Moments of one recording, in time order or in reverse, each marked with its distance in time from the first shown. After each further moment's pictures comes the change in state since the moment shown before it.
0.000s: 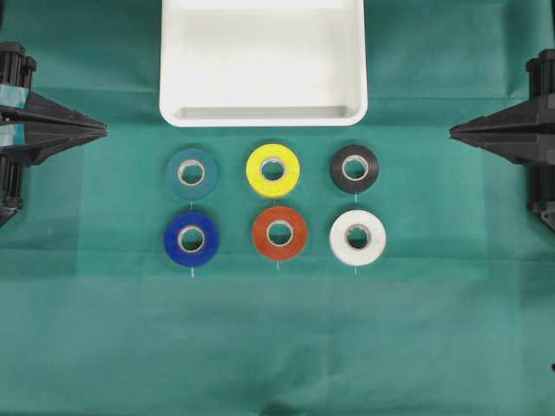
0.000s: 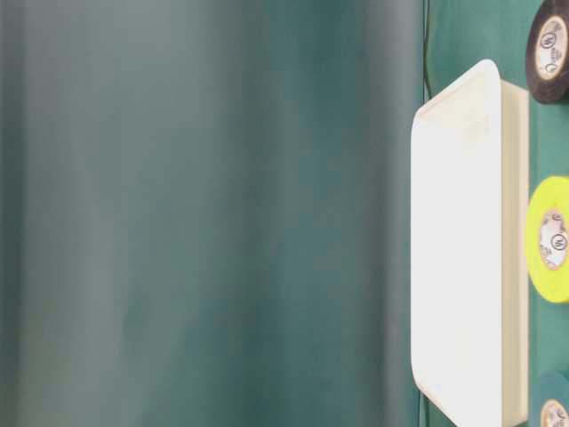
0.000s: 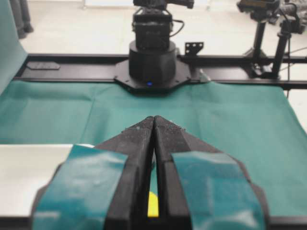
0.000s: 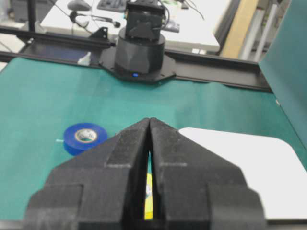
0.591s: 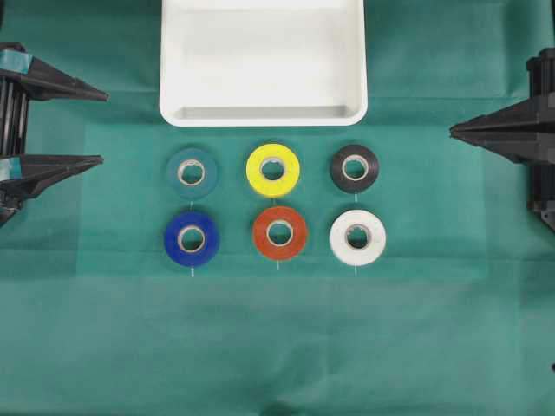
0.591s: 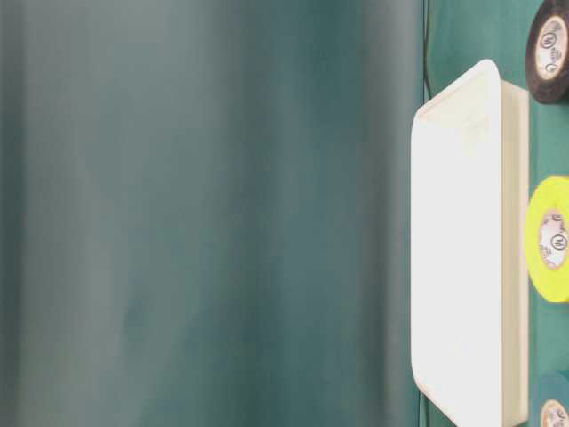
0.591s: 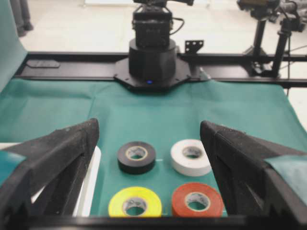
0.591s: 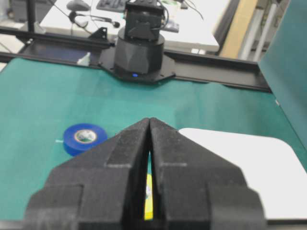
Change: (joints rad) left arm -0.002 -0.003 0.000 -0.002 0.006 0.002; right arm -0.002 0.000 -0.006 -0.002 0.009 0.000
